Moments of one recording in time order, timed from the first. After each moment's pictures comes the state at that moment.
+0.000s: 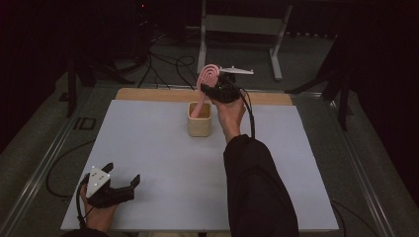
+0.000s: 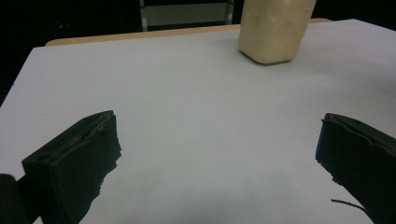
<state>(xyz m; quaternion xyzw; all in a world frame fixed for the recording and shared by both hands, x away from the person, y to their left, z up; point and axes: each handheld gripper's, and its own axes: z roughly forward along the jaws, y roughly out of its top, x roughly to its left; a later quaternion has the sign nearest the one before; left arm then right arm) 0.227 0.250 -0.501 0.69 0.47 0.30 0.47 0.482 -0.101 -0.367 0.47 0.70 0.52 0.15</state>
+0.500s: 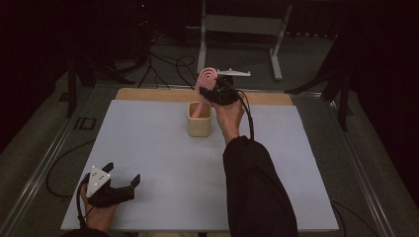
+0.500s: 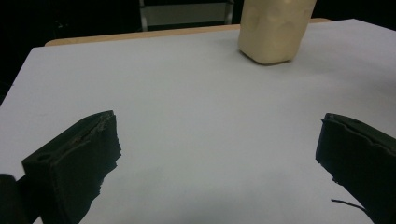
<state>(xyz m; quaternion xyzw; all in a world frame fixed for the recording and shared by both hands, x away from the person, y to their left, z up) 0.228 0.249 -0.501 0.69 0.47 0.29 0.47 0.481 -0.097 -0.375 0.46 0.71 0.50 0.15</state>
